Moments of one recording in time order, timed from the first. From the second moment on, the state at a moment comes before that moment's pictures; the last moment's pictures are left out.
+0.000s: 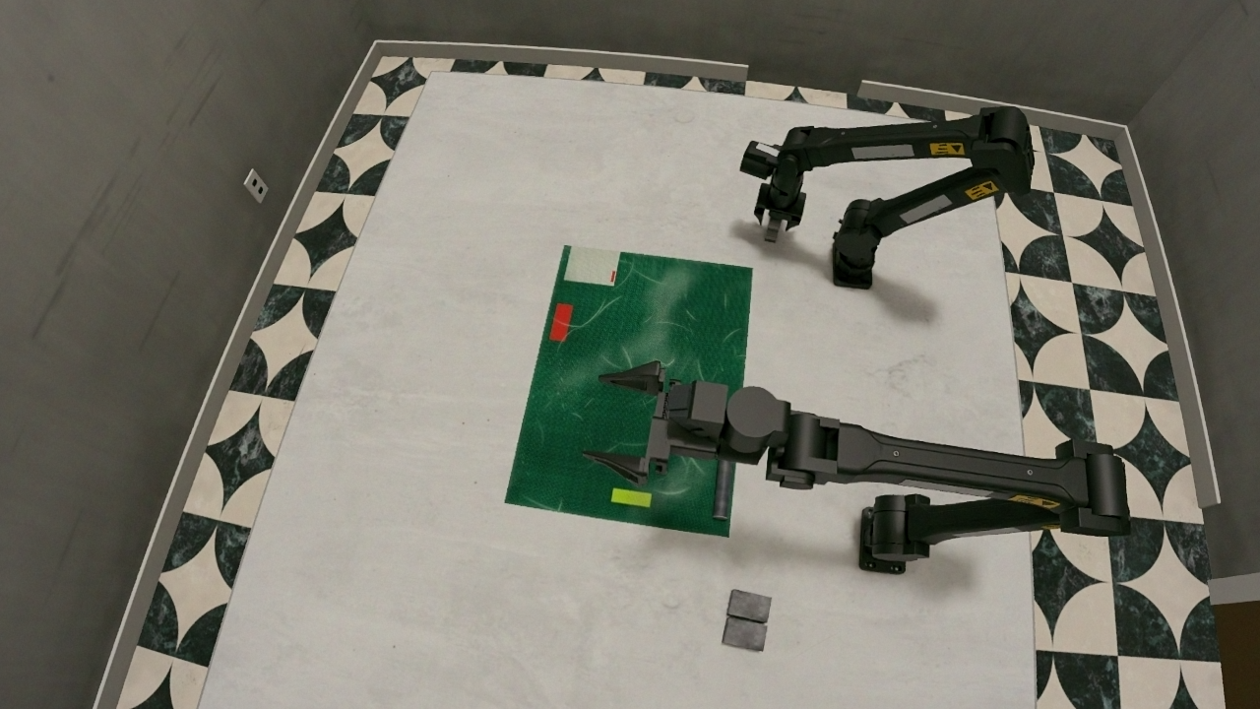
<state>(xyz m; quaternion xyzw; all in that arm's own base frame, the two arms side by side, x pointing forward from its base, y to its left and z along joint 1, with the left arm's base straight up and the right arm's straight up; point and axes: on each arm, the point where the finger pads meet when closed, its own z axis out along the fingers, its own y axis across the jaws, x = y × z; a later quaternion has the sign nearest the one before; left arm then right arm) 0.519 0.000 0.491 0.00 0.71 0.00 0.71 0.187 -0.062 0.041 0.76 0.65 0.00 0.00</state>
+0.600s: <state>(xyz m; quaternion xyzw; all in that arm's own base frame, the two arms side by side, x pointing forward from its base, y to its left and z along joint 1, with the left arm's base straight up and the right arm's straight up) 0.519 0.000 0.491 0.00 0.71 0.00 0.71 0.187 -0.062 0.041 0.76 0.65 0.00 0.00</state>
